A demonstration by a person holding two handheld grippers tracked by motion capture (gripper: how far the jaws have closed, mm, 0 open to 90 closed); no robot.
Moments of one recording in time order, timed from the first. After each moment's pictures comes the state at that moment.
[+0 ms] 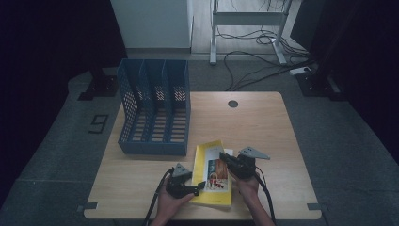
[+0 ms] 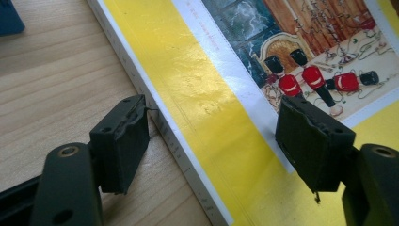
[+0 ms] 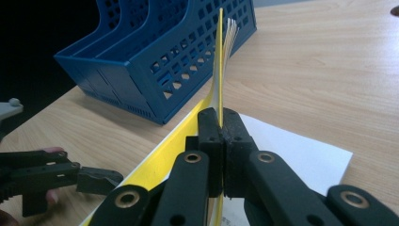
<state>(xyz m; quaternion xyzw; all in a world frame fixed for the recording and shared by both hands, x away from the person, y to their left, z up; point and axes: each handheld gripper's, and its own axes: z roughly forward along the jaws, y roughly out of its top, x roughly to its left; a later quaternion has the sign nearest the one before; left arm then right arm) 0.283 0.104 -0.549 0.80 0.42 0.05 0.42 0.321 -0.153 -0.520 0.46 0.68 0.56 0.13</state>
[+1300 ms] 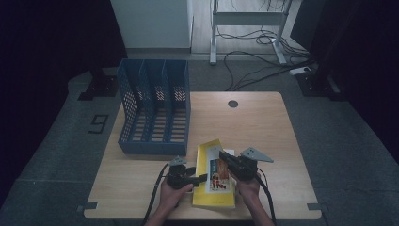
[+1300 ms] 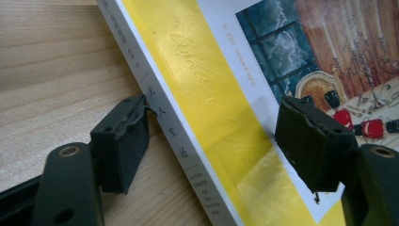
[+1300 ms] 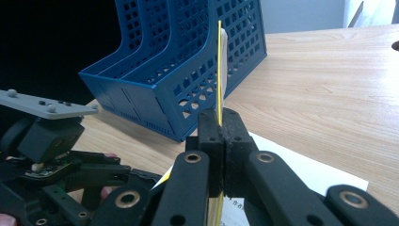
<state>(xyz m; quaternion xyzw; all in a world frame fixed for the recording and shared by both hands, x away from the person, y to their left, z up) 0.312 0.108 -0.555 0.76 0.44 -0.03 0.48 0.307 -0.152 -0.501 0.44 0.67 0.58 0.14</state>
